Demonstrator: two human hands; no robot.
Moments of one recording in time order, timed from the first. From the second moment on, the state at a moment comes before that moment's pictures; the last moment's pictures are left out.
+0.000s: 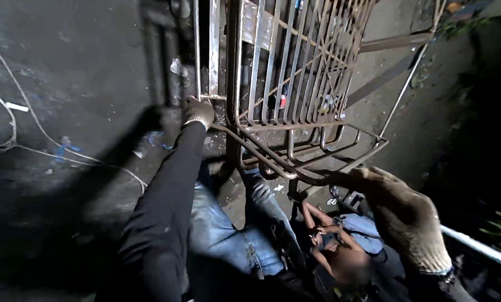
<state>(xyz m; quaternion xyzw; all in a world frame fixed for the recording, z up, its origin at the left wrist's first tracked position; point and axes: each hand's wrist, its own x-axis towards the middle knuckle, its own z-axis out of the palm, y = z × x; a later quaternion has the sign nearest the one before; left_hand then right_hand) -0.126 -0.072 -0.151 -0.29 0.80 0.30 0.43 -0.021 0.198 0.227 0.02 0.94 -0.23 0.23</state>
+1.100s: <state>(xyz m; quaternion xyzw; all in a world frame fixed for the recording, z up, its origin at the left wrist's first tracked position) 0.050 0.047 0.038 -0.18 0.80 0.58 0.02 -0.035 0.283 0.086 0.04 0.92 -0.34 0.20</state>
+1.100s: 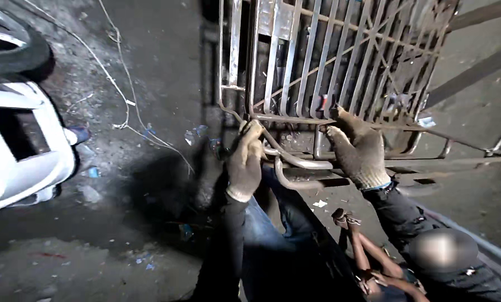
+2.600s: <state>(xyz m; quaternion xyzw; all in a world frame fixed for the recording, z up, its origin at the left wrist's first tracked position) 0.032 0.069 0.053 -0.32 0.75 0.58 0.04 -0.030 0.283 0.092 0.00 0.92 -0.31 0.23</state>
